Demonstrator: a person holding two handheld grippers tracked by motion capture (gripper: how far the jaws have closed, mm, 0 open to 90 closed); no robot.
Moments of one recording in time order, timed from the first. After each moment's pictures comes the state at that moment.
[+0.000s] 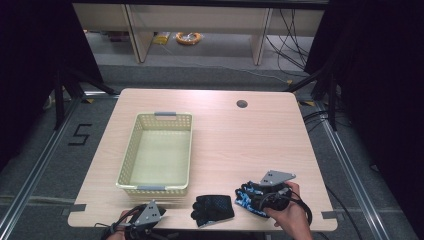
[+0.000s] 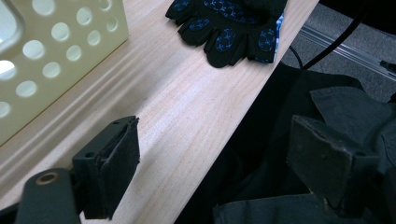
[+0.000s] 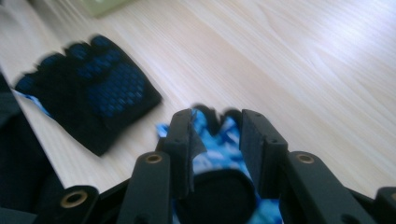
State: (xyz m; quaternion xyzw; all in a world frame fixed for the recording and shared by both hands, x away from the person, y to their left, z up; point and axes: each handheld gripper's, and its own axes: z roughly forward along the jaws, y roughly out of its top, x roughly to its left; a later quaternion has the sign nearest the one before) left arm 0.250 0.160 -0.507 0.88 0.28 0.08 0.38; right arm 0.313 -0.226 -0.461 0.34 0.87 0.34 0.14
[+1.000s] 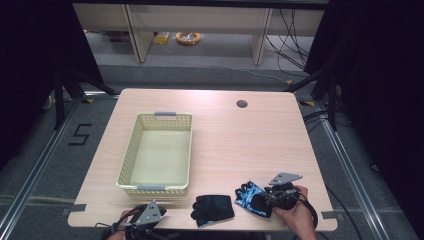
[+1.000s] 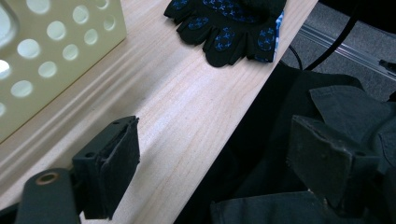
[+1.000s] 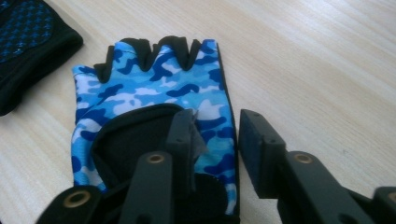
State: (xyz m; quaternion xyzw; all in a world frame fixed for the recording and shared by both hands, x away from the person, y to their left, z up) left arm 0.250 0.159 -0.508 0.88 0.28 0.07 0.38; right arm 0.323 -0.257 -0.497 0.41 0.85 0.30 0.12
